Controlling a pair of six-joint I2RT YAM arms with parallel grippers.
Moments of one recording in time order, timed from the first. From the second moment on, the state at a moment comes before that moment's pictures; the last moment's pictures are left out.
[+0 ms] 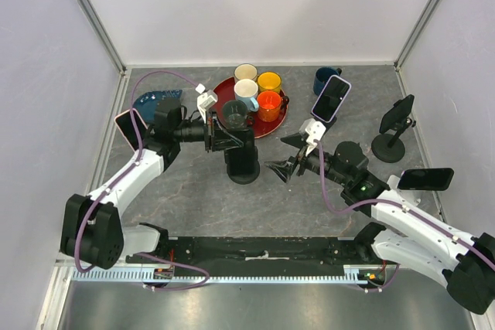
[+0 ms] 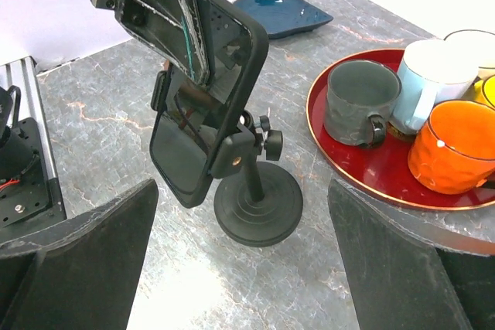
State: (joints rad) left arm -0.31 1.26 0.80 0.22 1.12 -0.26; right arm 0.70 0.90 0.55 0.32 -0.34 0.06
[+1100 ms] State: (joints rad) left arm -0.42 1.00 0.93 -0.10 0.37 -0.42; right arm 0.70 0.92 0.44 0.39 -0.24 0.10
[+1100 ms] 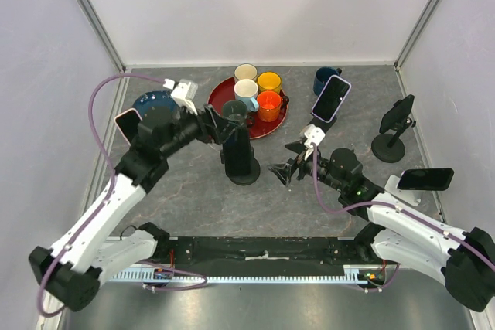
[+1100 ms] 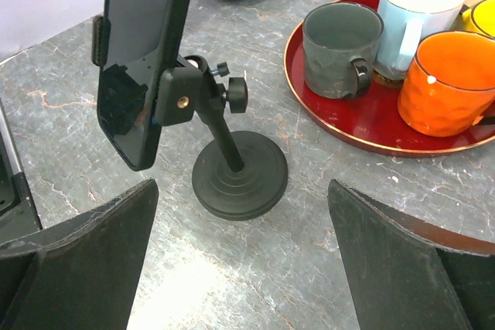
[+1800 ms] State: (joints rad) left arm -1.05 1.24 1.17 -0.61 -0.74 -0.50; right arm 0.70 0.99 0.37 0.50 -0.21 0.11
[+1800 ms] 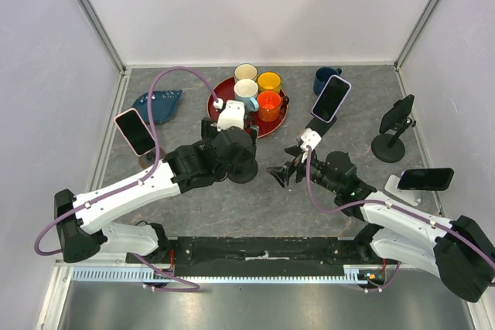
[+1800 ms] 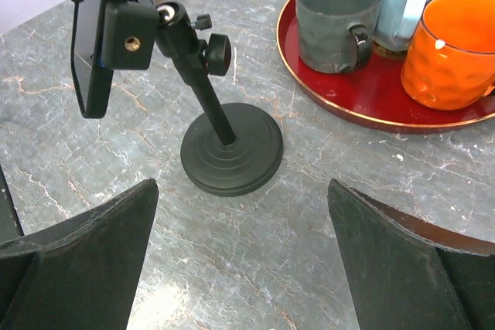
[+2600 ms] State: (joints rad) left arm -1.03 1.30 1.20 -0.63 -0.85 -0.50; right arm 0.70 1.08 0.32 0.64 -0.29 0.12
